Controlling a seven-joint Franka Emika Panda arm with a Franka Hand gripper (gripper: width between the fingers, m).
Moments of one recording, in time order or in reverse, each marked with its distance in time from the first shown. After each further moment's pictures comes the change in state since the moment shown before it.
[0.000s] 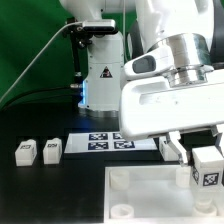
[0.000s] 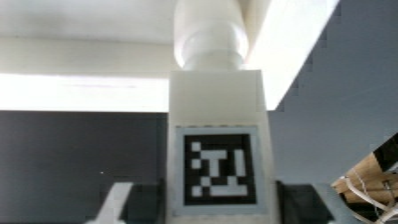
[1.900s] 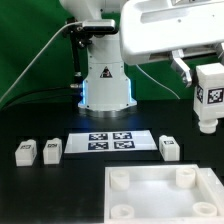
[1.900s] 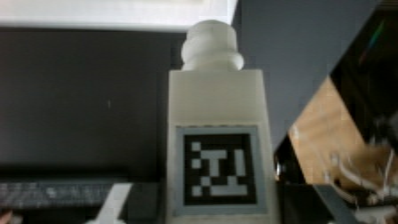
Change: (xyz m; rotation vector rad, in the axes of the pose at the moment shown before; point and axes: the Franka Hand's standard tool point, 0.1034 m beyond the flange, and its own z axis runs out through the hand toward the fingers) arm 0.039 -0.013 -0.093 0.015 0.068 0.030
